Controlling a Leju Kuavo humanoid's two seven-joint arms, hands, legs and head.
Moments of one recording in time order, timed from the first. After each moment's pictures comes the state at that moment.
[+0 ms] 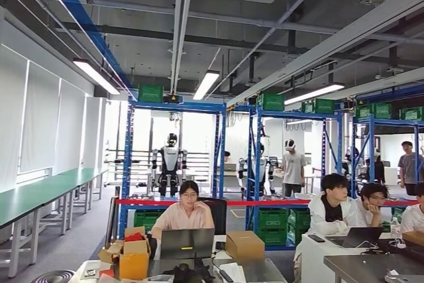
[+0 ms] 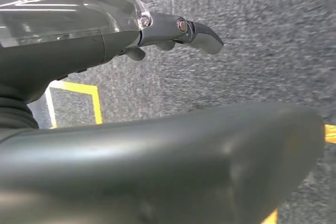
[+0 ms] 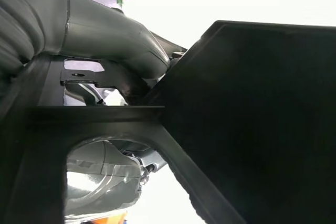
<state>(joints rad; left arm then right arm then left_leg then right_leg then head) -0.07 -0.04 1.39 -0.25 -1.13 -0.03 -0.21 -0.19 -0.06 0.53 -1.76 0.08 0.35 -0.59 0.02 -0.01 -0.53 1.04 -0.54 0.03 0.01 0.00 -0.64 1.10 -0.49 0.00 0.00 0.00</state>
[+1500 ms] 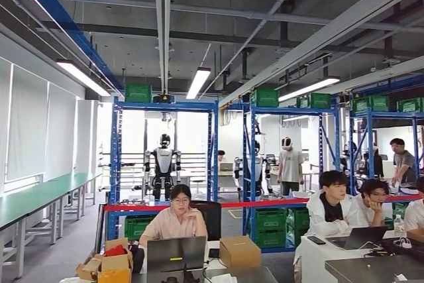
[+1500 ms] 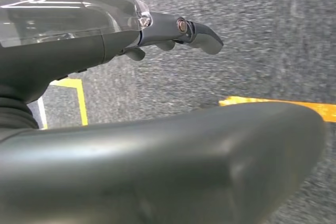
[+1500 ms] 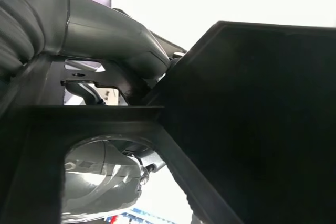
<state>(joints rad) -0.07 -0.03 1.39 -0.25 -1.14 -0.03 -0.22 -0.17 -0.05 0.51 -1.78 0.07 0.35 -0.60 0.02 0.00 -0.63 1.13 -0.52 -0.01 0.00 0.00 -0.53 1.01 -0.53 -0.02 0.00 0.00</state>
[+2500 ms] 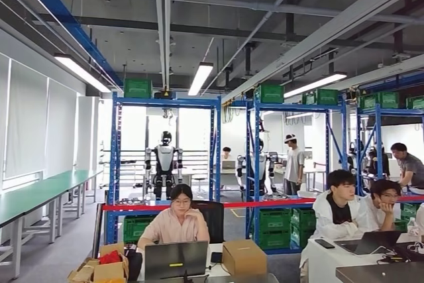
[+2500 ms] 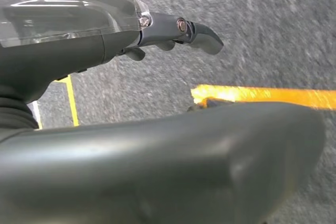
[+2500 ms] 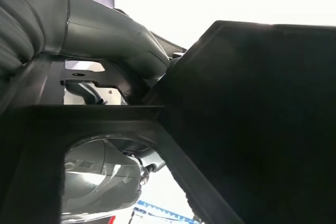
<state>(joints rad) -0.07 -0.04 1.39 -0.25 -1.15 -0.04 -0.22 -0.17 -0.06 0.49 -1.79 0.07 0.35 -0.60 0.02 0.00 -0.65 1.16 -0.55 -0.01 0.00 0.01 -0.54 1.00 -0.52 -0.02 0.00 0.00</state>
